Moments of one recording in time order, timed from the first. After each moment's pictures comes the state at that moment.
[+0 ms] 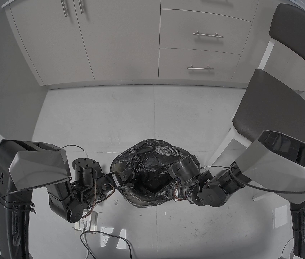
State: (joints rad) left arm -0.39 2.40 -0.68 -1.32 -0.02 -0.57; right arm 0.69 2.38 -1.19 -0.30 -0.44 0.39
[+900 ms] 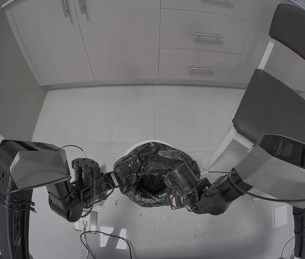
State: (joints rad) left arm -0.38 2.41 -0.68 -1.33 -0.02 -0.57; right arm 0.75 2.35 -1.13 -0.29 -0.44 0.39
